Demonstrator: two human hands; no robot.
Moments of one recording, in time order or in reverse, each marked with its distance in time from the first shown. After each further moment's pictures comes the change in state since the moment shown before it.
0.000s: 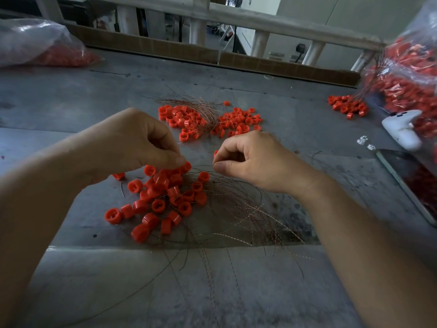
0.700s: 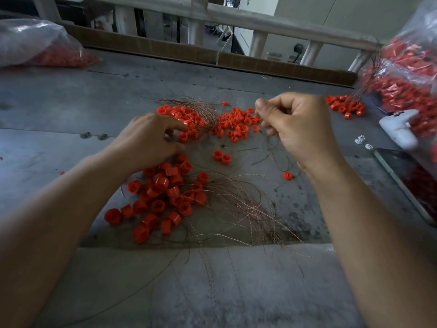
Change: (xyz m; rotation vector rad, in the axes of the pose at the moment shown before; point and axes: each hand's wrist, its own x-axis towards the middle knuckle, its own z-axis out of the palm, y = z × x) left_hand 0.045 -0.030 0.023 0.393 0.272 0.111; right_hand 0.003 0.019 -0.025 0.226 0.686 0.096
